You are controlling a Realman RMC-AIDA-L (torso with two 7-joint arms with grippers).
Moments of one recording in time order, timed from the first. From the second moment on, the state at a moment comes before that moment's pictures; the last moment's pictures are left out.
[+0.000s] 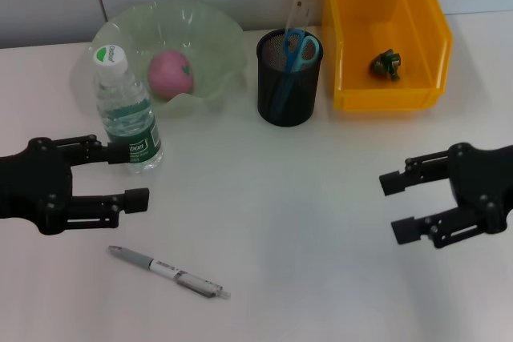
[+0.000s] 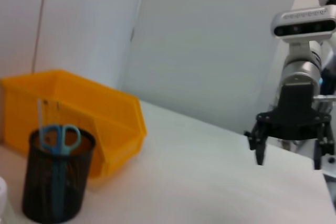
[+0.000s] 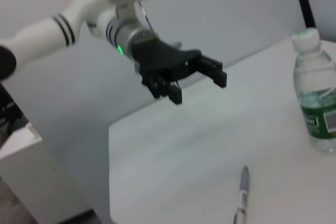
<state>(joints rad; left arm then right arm) -0.33 -2.01 0.95 1.09 1.76 1.77 -1.68 0.48 1.92 -0.86 -0.85 -1.94 -1.94 1.63</state>
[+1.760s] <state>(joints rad) -0.84 -2.07 1.33 1.25 2.52 1.95 -1.66 0.55 2.00 -0.83 -0.94 -2.09 -1.91 1.69</state>
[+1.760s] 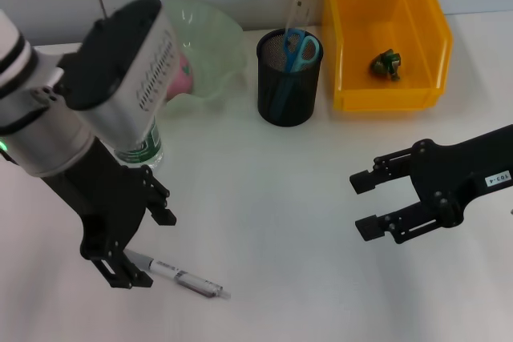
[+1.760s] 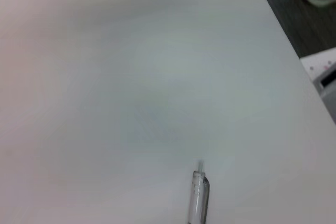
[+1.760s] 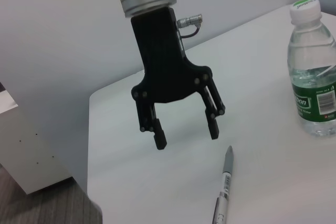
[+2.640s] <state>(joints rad) -0.80 -2.08 1.63 1.24 2.51 1.74 -1.63 0.55 2.00 -0.83 -0.93 -2.11 -1.89 1.70</state>
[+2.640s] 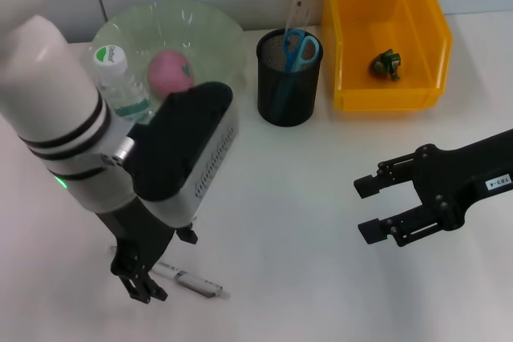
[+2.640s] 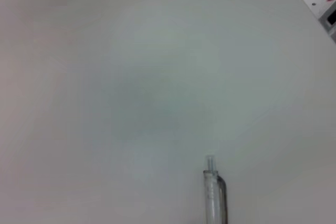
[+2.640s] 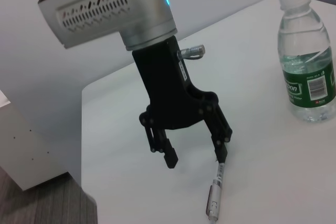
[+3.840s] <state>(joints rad) -0.80 -2.08 1.74 1.14 2.50 1.58 -1.63 0.56 2.00 -0.83 -0.93 -2.13 -1.89 1.70</state>
